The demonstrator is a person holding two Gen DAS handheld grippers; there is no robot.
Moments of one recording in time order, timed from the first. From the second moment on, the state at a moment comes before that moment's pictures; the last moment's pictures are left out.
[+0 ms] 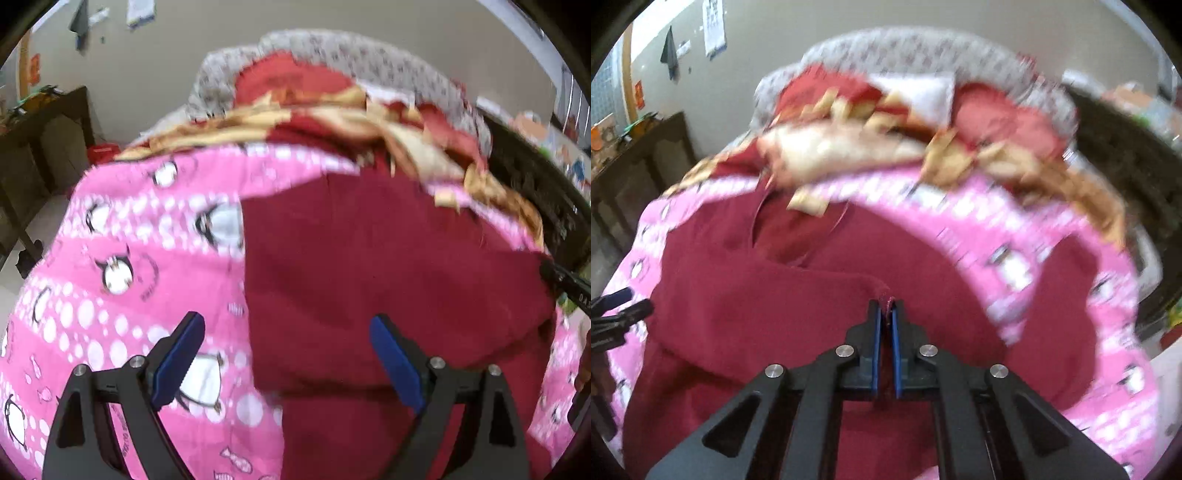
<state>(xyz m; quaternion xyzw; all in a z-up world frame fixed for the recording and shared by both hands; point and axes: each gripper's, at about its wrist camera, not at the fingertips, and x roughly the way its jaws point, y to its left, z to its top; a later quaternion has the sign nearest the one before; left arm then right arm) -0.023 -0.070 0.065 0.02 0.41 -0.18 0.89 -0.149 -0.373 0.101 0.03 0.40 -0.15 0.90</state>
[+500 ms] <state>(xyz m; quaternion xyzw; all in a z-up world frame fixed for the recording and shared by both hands) 0.008 -0.086 0.026 0.05 0.46 -0.15 0.87 -0.159 -0.401 0.095 0.10 0.41 -0.19 0.89</state>
